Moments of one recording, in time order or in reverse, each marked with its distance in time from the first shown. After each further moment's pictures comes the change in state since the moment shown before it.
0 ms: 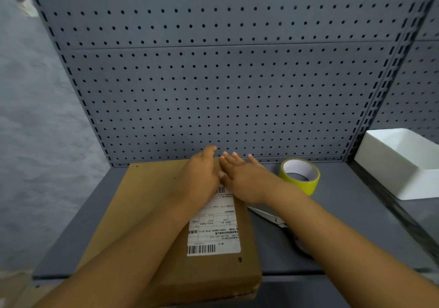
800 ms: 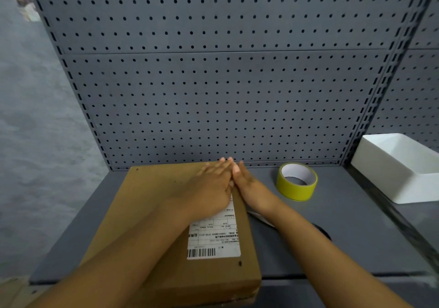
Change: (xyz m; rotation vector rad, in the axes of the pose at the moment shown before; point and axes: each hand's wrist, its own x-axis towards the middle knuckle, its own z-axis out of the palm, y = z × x) left_hand -0.001 0.004 0.005 0.322 -0.365 0.250; right_hand 0.001 0.016 0.035 0.984 0.127 0.111
